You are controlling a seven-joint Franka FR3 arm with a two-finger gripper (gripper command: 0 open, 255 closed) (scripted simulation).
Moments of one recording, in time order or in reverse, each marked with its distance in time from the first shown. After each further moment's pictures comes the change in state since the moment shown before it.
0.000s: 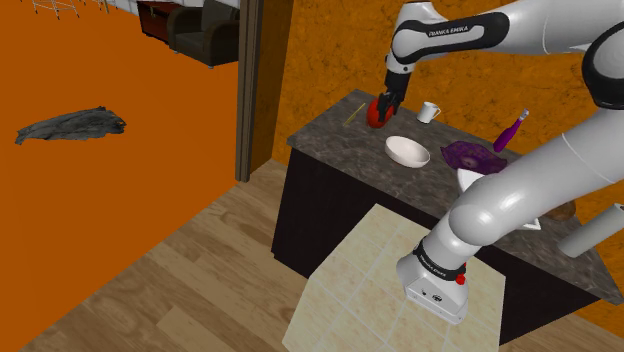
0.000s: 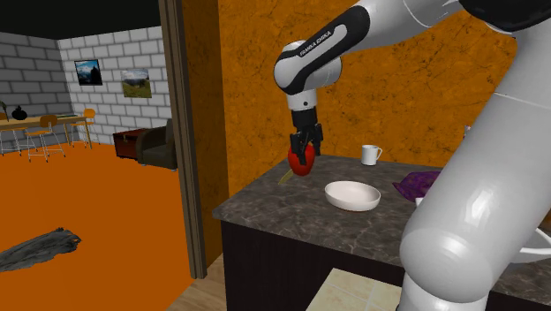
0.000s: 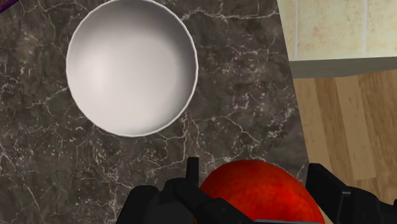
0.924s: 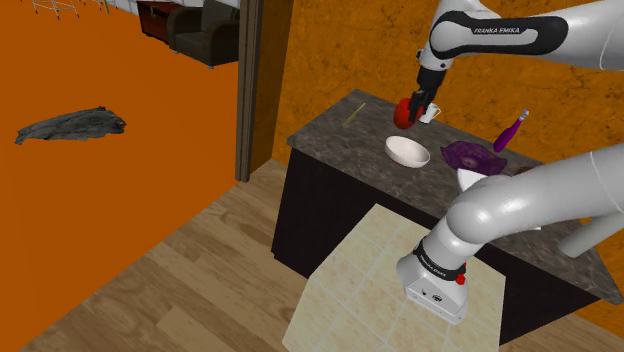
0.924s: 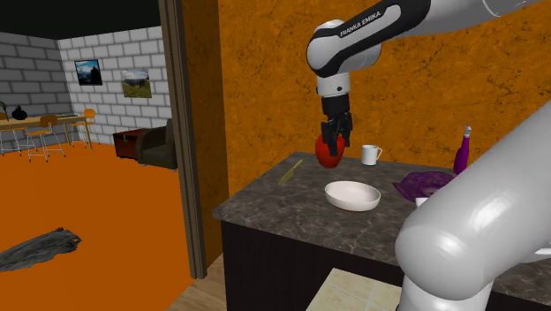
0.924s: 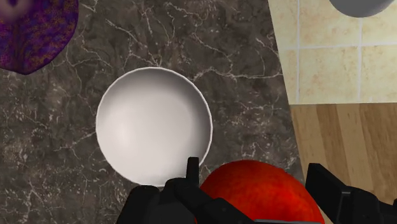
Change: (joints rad) arm -0.069 -0.251 -0.026 -0.097 -0.081 -0.134 -0.075
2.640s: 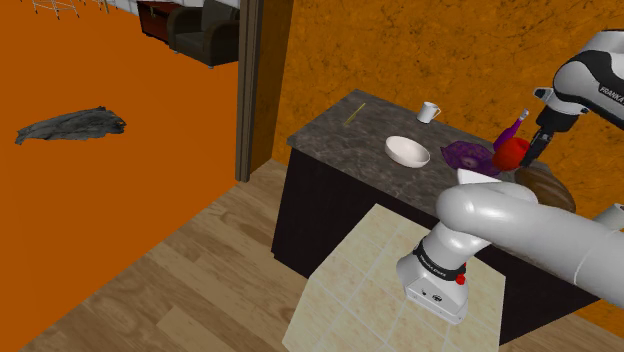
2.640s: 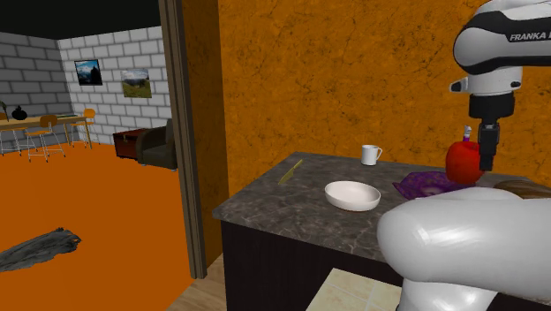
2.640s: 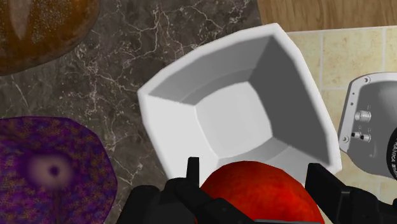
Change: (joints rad) arm -0.382 -0.653 -0.285 -0.187 -0.415 -0.297 -0.533
